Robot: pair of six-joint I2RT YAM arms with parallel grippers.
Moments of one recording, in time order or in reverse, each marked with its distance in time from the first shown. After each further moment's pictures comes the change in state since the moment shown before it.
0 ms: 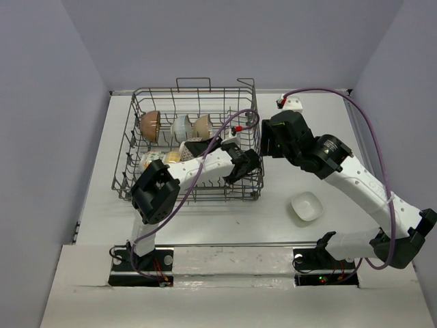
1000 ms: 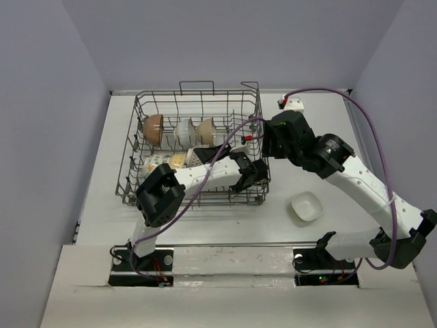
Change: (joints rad) left arm -0.090 0.015 0.001 0.002 0.026 0.010; right arm 0.000 -0.001 0.020 -0.050 0.006 0.001
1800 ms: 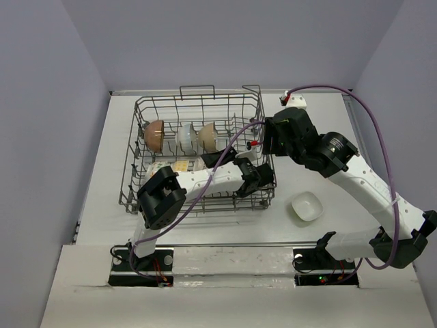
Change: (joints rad) left arm -0.051 -0.004 -0.015 0.116 0.129 0.055; right arm 0.000 0.004 0.048 -0.017 0.002 0.000
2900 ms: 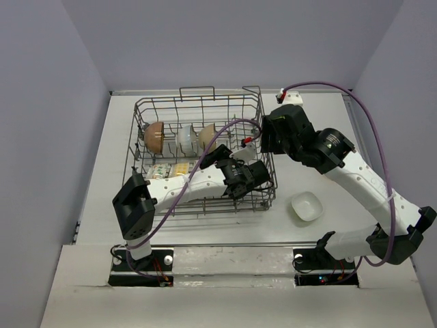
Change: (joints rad) left arm -0.037 -0.215 -0.092 0.130 0.173 0.037; right arm 0.000 0.040 0.048 -0.018 0.003 -0.020
